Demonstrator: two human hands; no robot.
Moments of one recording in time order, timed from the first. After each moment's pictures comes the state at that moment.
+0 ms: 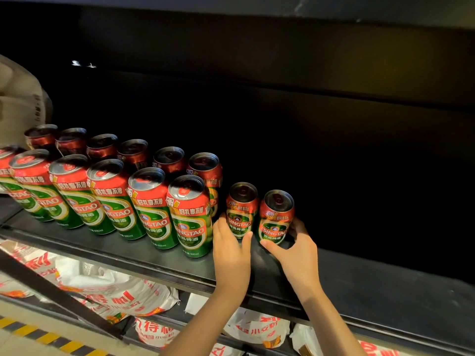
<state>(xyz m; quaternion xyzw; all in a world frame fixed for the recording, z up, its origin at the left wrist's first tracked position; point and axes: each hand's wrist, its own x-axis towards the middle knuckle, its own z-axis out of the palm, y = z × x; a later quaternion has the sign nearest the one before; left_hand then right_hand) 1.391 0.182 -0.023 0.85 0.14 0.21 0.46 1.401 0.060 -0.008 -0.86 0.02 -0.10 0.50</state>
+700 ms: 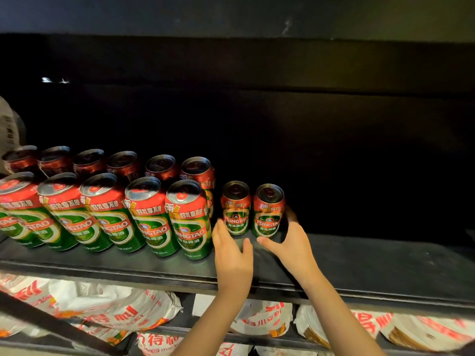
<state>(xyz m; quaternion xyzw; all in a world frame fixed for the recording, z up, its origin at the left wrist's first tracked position) 1.370 0.188 -0.008 0.85 0.11 0.12 0.50 1.392 0.062 -0.001 -0.88 0.01 -0.08 0.47</state>
